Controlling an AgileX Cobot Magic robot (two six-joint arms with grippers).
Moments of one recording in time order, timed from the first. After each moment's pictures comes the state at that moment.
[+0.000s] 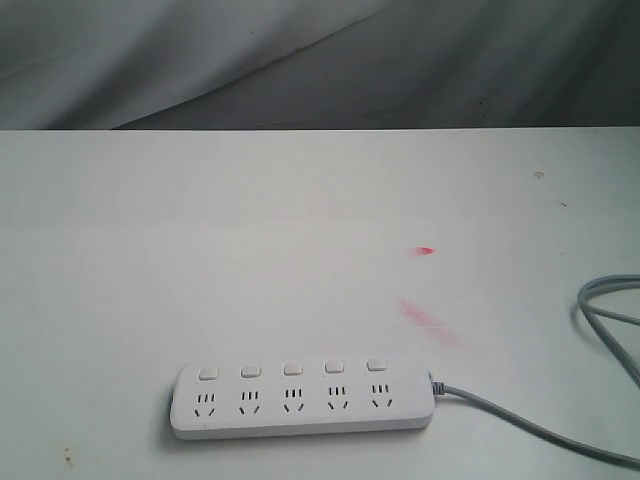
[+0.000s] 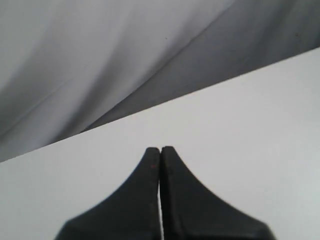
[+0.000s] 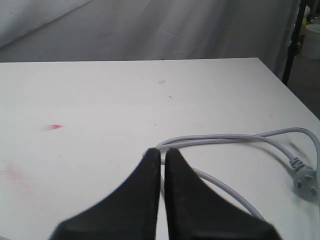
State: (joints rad) left arm 0.02 0.82 -0.66 -0.18 0.28 0.46; right arm -0.07 0.00 0.00 -0.03 0.34 0.03
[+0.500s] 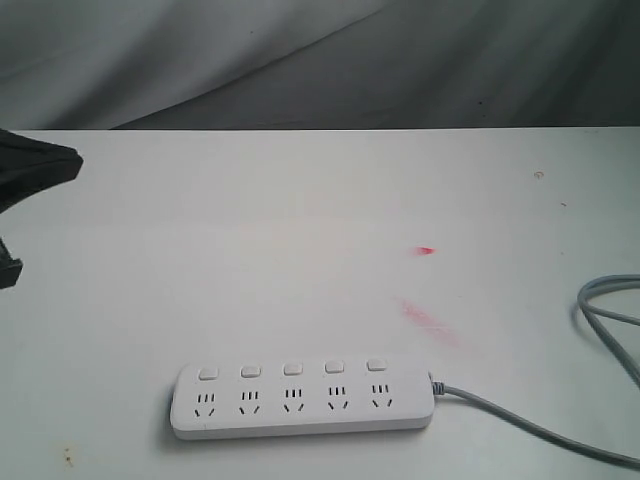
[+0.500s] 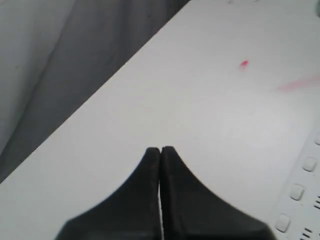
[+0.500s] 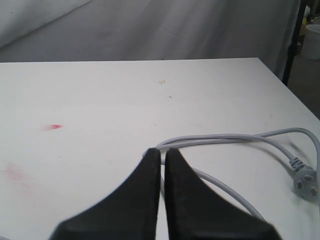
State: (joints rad) left arm 0.15 1.08 -0.72 -1.14 0.68 1.78; right arm -0.07 0.00 0.00 -0.03 0.34 0.03
